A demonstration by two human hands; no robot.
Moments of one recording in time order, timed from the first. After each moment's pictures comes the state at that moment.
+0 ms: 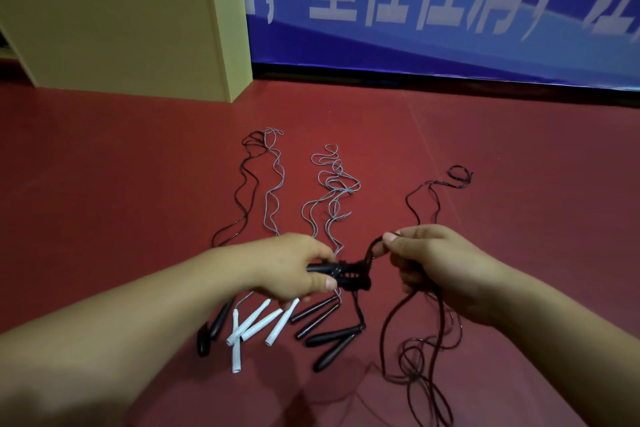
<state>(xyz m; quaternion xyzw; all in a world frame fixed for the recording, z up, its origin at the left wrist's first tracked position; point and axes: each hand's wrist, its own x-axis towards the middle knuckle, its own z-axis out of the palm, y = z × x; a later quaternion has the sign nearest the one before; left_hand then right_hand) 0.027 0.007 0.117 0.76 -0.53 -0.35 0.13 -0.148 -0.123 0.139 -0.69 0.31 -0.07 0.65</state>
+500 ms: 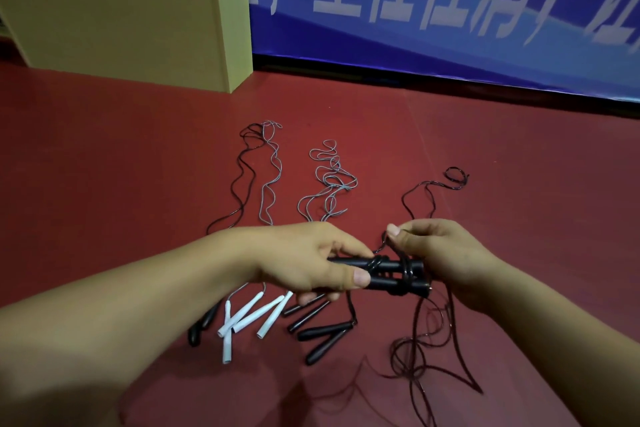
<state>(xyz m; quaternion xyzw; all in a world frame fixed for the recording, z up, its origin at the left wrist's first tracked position) 0.007 0.011 0.144 0.62 -0.55 -0.49 0.27 -0.148 -0.142 0.126 -0.74 0.33 -0.10 0.57</state>
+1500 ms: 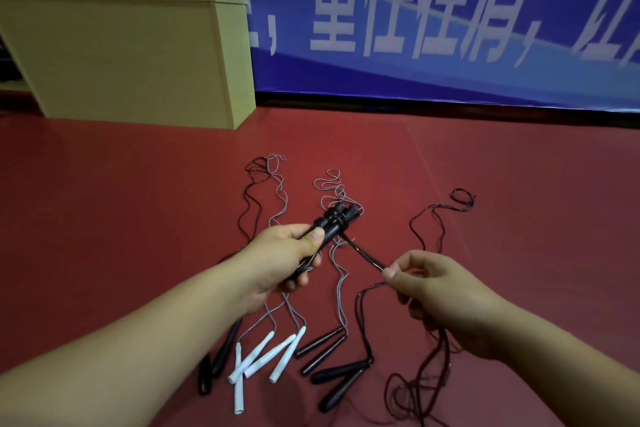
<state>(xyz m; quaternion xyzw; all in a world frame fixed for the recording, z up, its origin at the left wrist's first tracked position) 0.039 0.006 0.131 0.70 -0.26 -0.38 0.54 -0.141 -0.128 0.129 -0.73 0.34 -0.09 0.59</state>
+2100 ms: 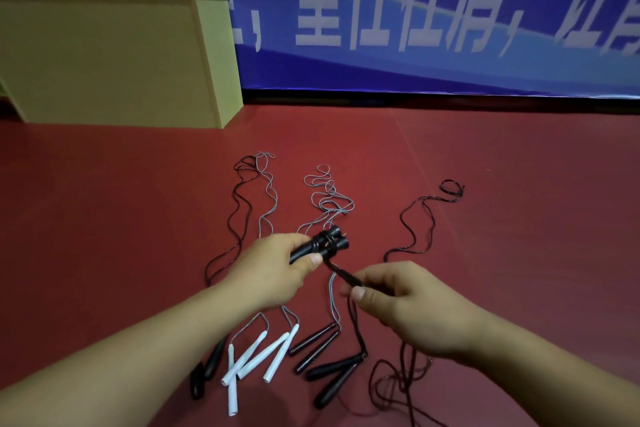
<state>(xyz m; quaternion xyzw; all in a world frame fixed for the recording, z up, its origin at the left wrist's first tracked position) 0.045 -0.001 0.105 0.82 -0.45 -0.17 0.30 -0.148 -0.112 0.132 -0.85 0.18 -0.05 0.49</state>
